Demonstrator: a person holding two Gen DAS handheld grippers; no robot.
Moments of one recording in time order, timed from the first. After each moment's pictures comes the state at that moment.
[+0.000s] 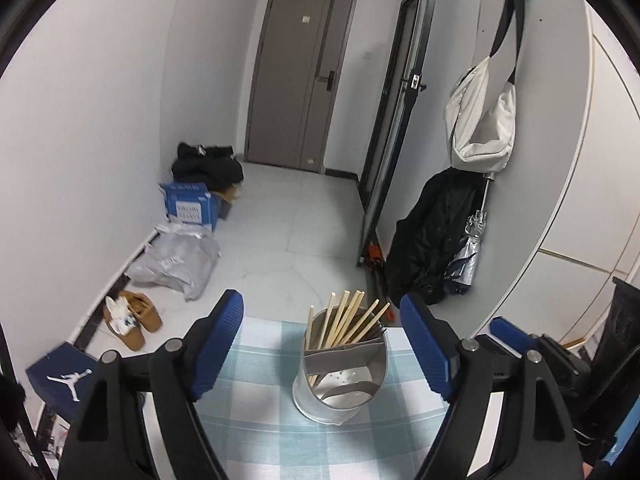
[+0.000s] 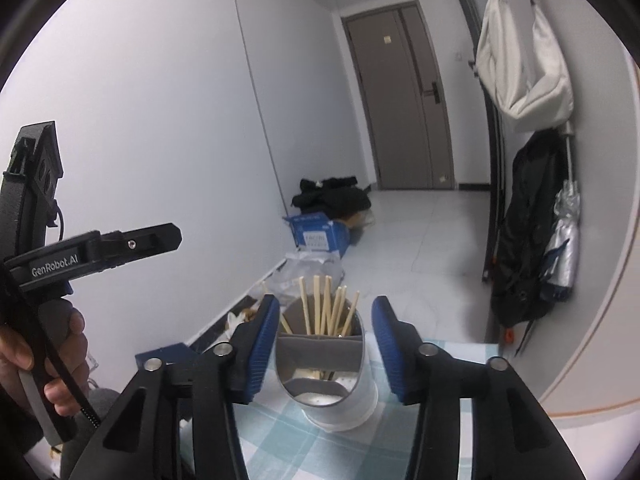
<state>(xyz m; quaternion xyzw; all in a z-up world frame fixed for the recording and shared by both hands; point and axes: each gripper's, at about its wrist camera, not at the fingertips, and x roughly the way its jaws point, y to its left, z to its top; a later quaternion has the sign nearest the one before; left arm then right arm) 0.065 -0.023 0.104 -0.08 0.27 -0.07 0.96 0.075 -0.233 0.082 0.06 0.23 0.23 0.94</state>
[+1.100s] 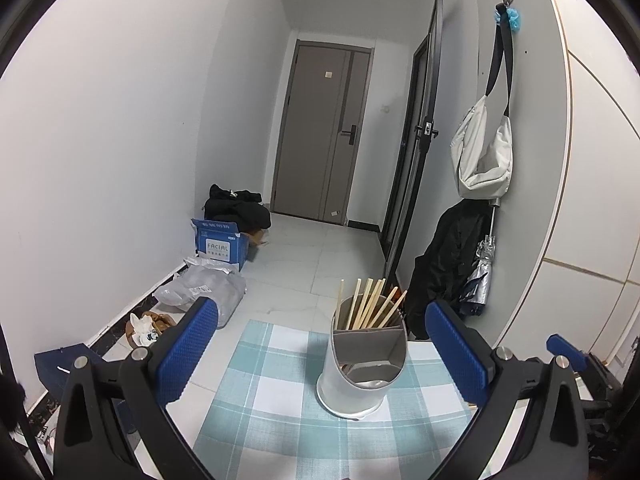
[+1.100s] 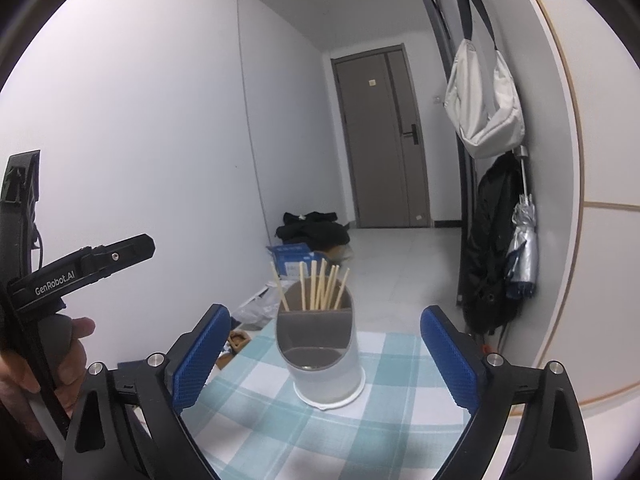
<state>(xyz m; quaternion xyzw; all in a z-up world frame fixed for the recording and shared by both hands) -0.010 -0.014 0.059 -0.08 0.17 -0.01 0.98 -0.019 -0.240 0.051 0.05 0.15 0.18 0.97</state>
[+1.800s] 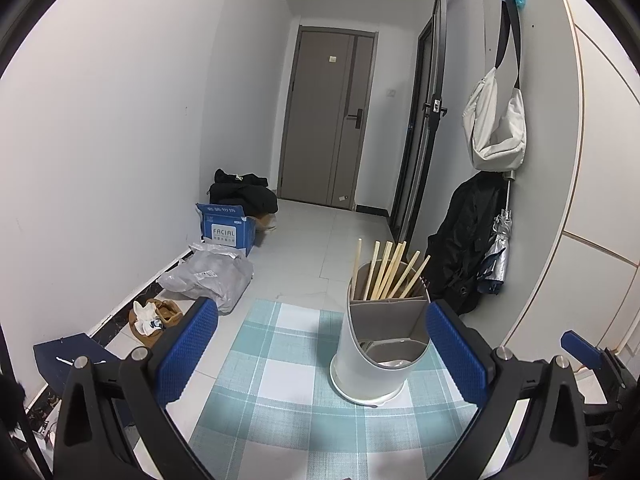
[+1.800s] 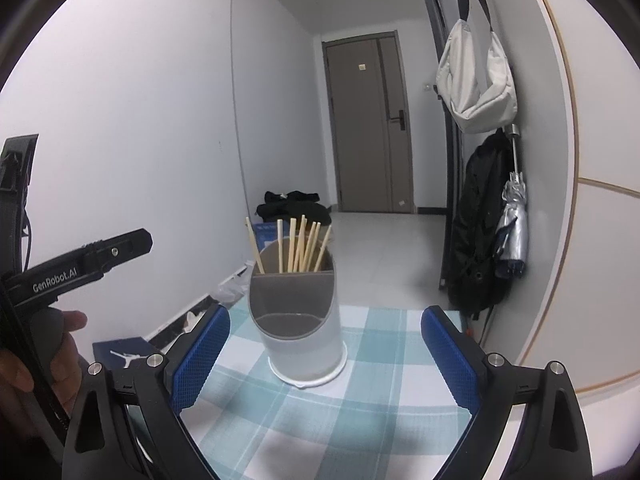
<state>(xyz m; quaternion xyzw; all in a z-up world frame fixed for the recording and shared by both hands) 0.002 -0.013 0.028 -0.08 0.19 -0.01 0.98 -0.008 -0.230 0.011 0.02 0.18 0.15 0.97</state>
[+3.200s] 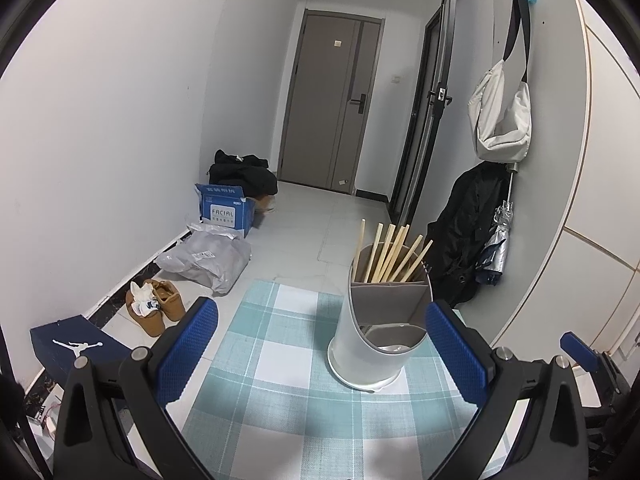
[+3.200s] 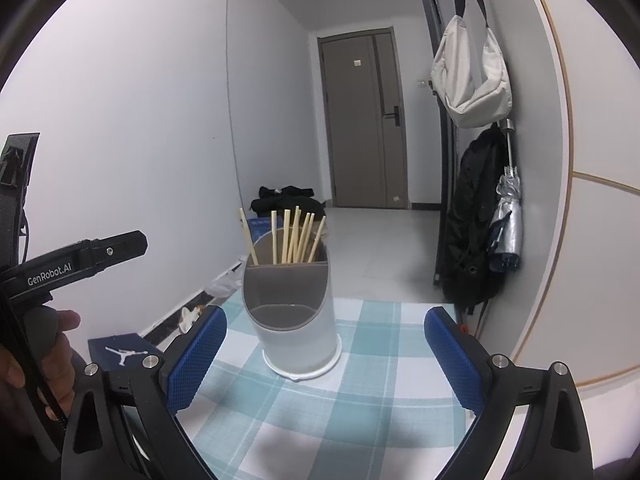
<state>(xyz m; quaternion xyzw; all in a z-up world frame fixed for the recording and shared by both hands) 0.006 -0.008 0.022 -0.10 0.23 -0.01 0.97 -0.011 -0.229 0.007 0.02 0.19 0.14 0.97</state>
